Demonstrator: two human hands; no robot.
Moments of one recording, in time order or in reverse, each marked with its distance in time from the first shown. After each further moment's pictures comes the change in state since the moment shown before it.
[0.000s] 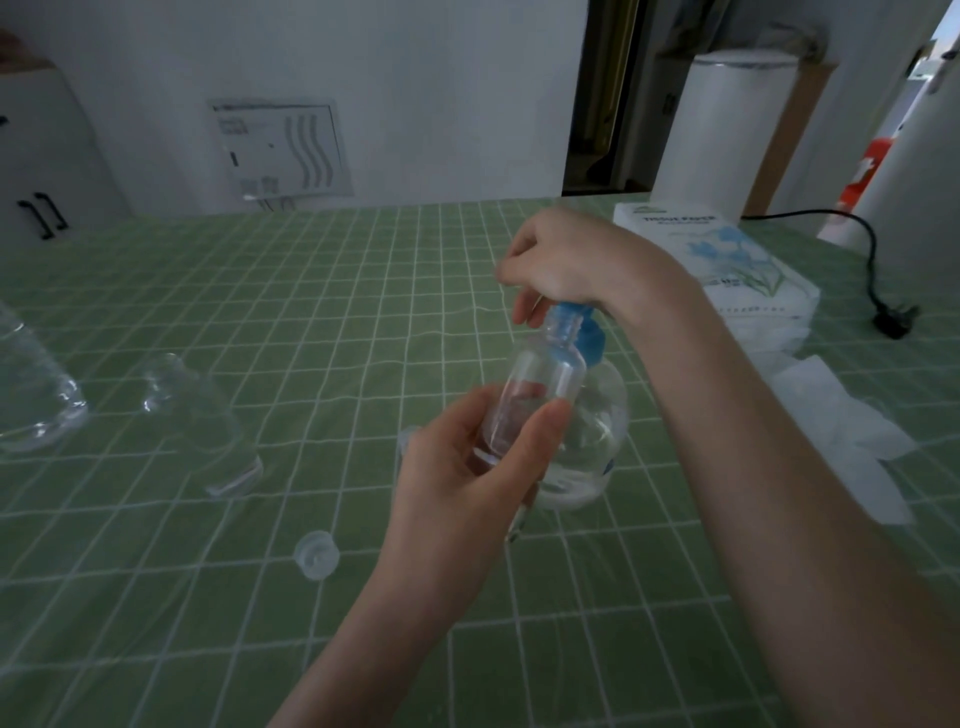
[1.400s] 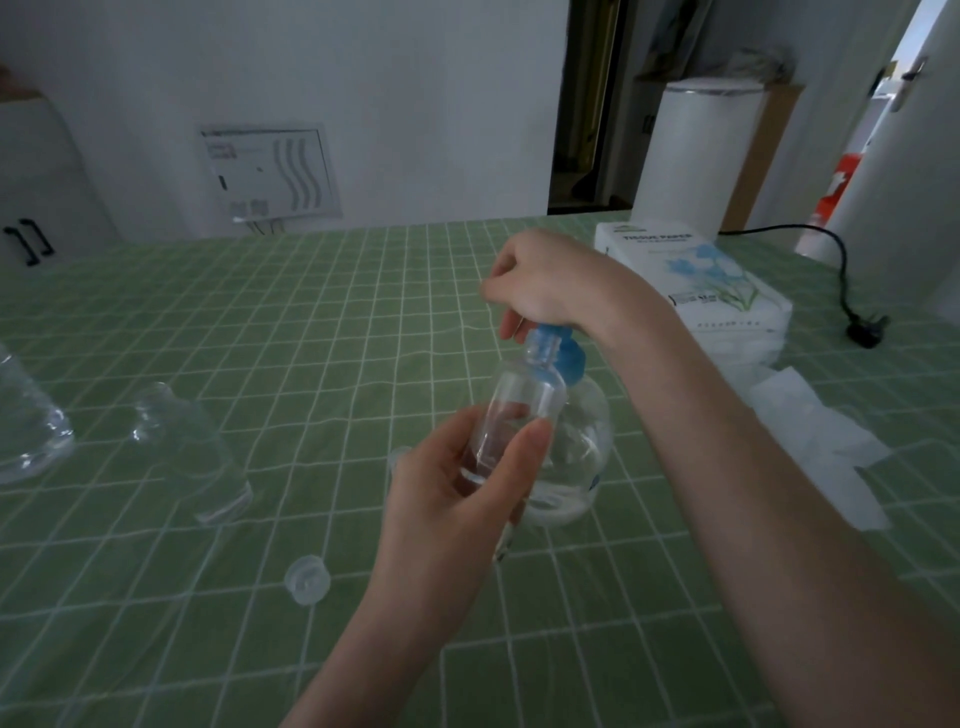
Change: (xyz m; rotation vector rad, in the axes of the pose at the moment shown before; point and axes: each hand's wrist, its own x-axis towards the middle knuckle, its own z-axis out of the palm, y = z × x) left_hand 0.000 0.000 0.001 0.019 0.033 0.002; right_hand 0.000 0.001 0.000 -0.009 0.027 -0.007
